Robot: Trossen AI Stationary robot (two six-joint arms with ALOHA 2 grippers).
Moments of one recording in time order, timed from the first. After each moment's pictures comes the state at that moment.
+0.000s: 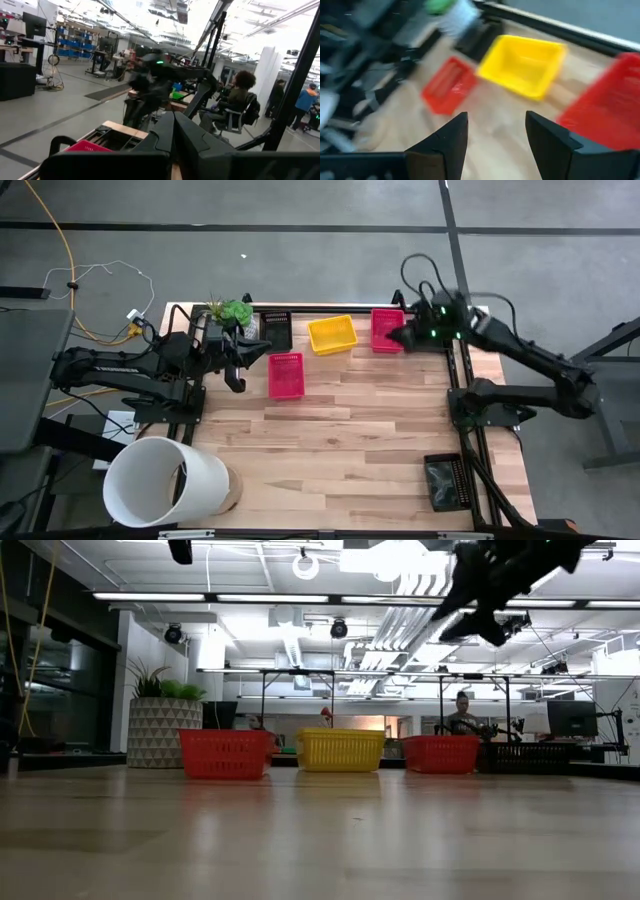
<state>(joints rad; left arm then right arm) 0.13 0.76 0.62 0.32 -0.20 -0.21 -0.65 0.94 0.85 -0.48 -0.34 0.42</state>
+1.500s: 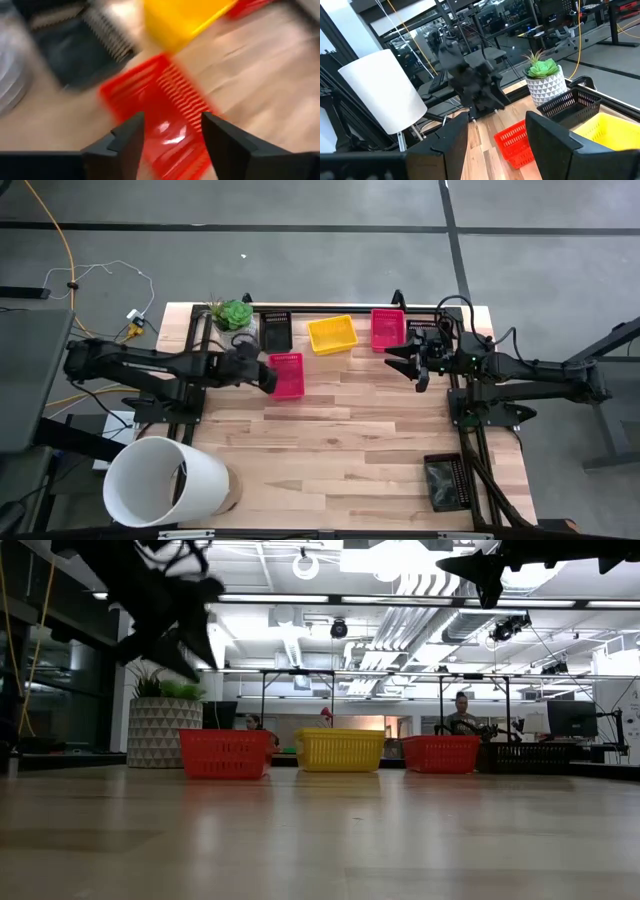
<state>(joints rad) 0.13 1.08 0.69 -0.51 -0.48 -0.90 -0.16 0.67 0.53 0.16 -0.05 0.39</state>
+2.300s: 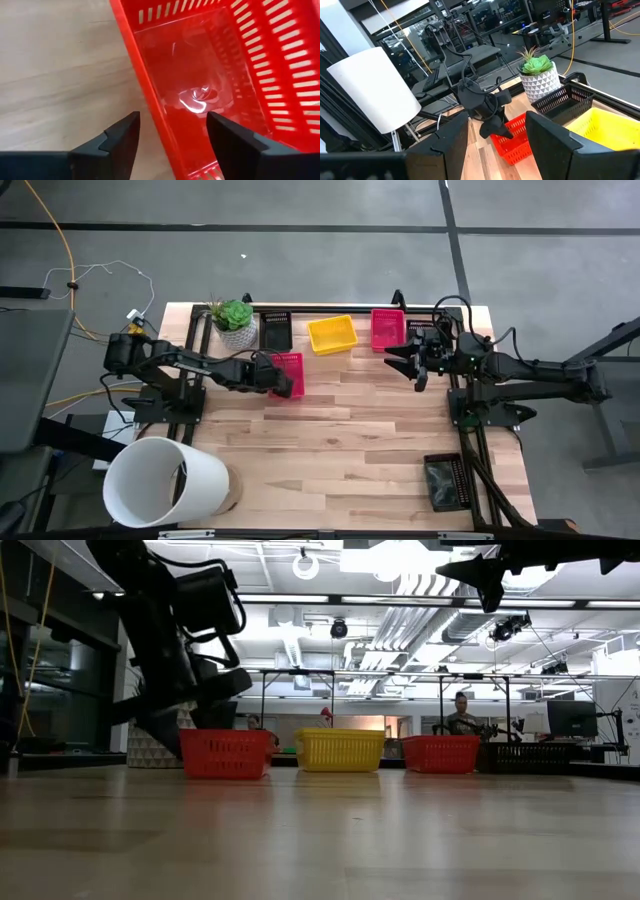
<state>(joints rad) 0.18 1.50 0.70 -0.43 -0.34 -1.20 -0.16 0.68 0.53 0.13 -0.03 0.39</state>
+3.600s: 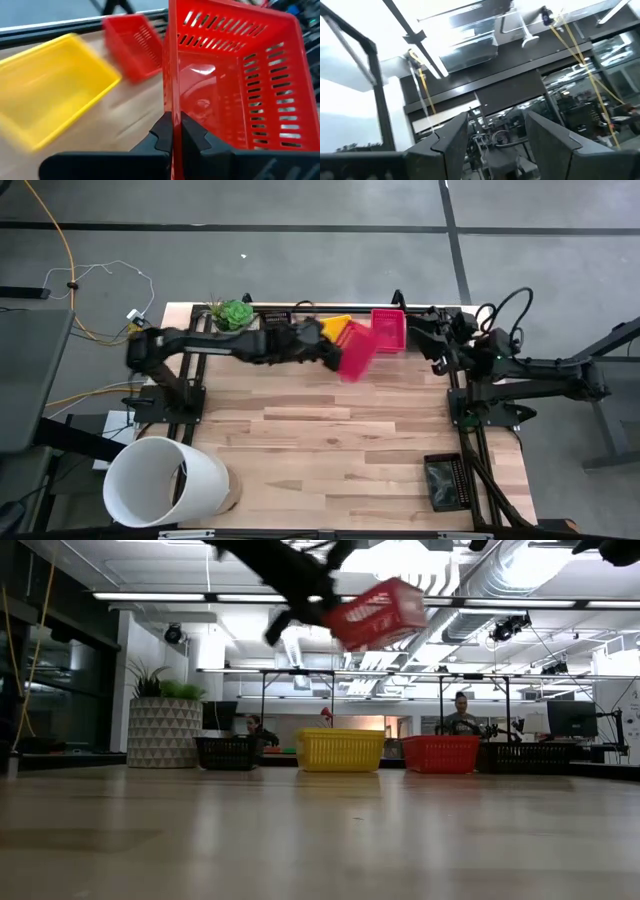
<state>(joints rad) 0.26 1.65 1.27 -0.18 -0.25 -0.77 -0.16 0.76 0.53 0.85 0.02 0.37</state>
